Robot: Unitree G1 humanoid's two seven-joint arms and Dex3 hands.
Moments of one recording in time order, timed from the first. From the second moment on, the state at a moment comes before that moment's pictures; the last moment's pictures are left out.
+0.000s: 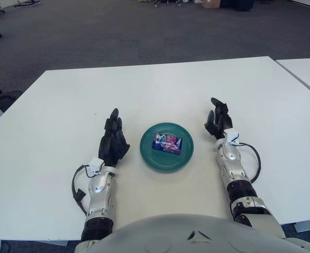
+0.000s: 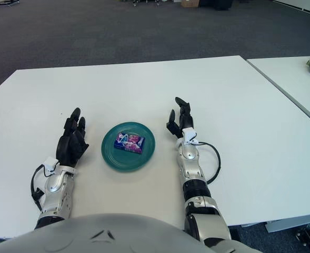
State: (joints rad) left arm 0.17 -0.07 0.11 0.29 -0.19 -0.54 -0.26; right arm -0.17 0.03 -0.05 0.59 -0.06 -0.41 -0.12
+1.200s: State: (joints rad) left arm 0.25 -0.11 0.08 0.20 -0.34 -0.45 -0.37; right arm -0.08 0.04 -0.02 0.46 -0.02 -0.32 -0.01
